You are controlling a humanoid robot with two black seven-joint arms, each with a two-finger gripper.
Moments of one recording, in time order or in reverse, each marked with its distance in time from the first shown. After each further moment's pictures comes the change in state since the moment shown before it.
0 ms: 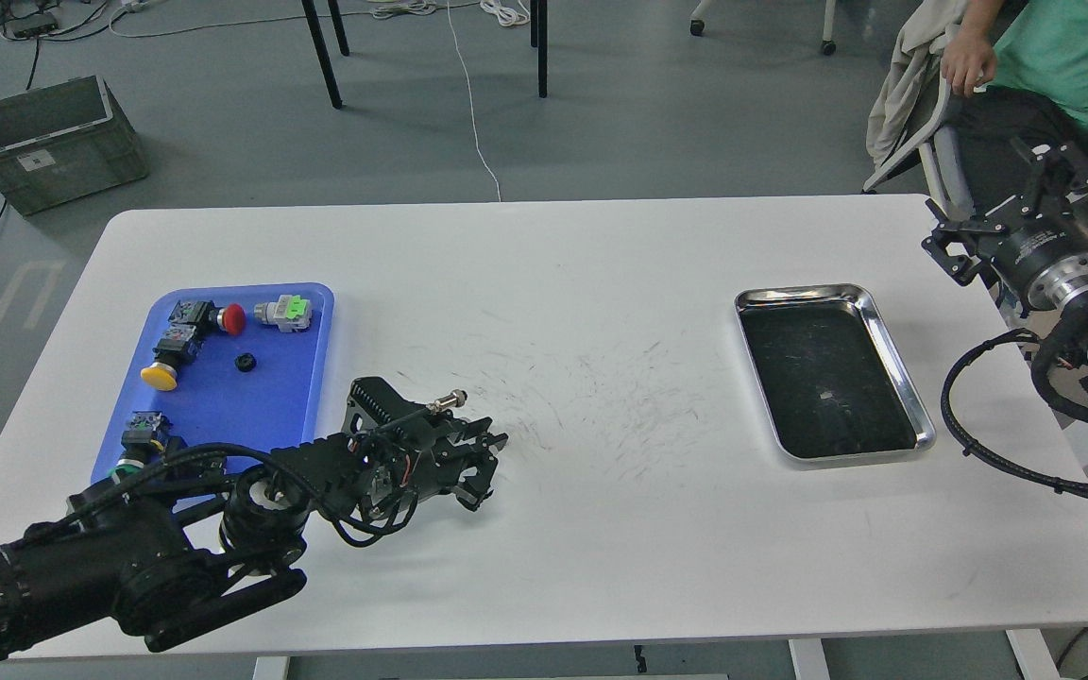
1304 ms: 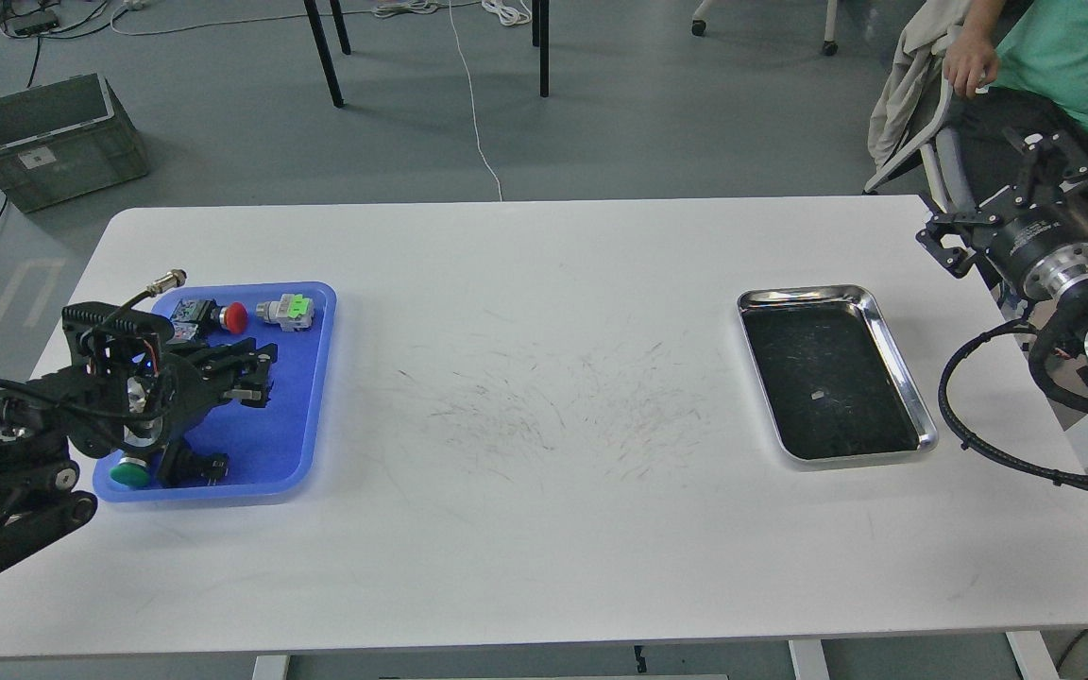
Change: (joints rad) left arm 0.012 0.400 -0.110 0.048 -0.408 0.075 -0.047; right arm 0.024 0.000 -0.022 0.003 -0.007 -0.004 -0.010
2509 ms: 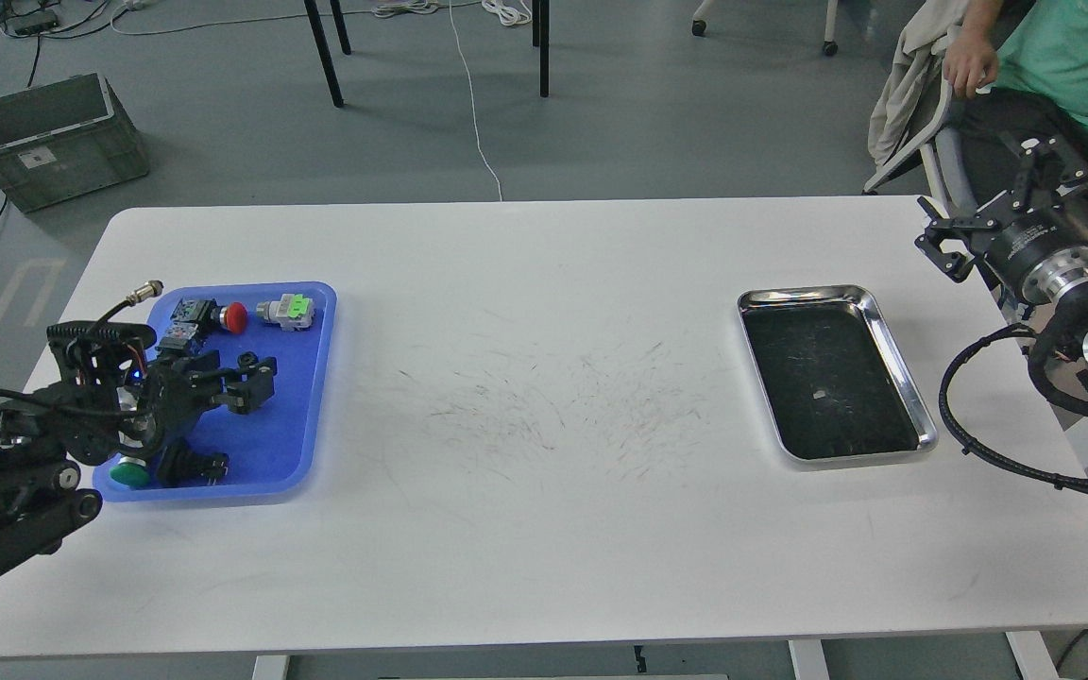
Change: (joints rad) left arm -0.063 -0.033 -0.101 0.045 -0.149 -0.007 -0.043; right arm 0.005 0.000 -0.017 -0.003 -0.001 -0.003 0.009
